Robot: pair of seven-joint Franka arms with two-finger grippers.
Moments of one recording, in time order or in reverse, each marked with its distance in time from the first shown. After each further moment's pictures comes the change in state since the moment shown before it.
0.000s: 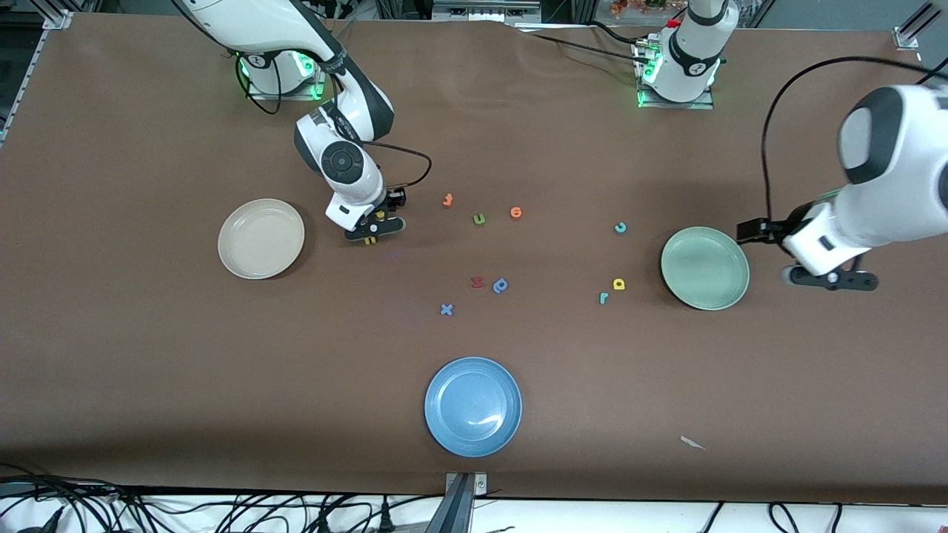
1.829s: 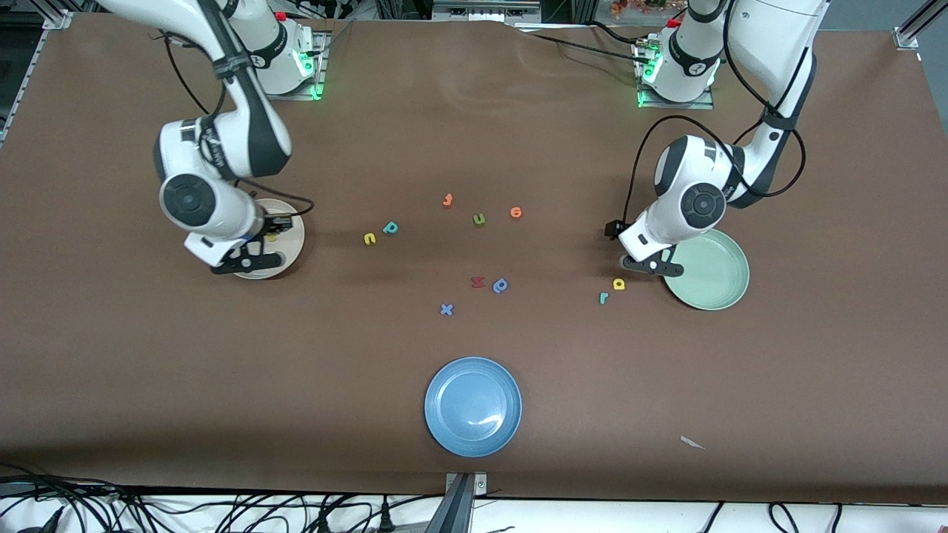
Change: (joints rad) left arm -0.186 0.166 -0.099 -0.442 -0.085 0.580 -0.136; right arm -0.016 -0.136 -0.410 0.162 -0.018 -0.410 -0.366
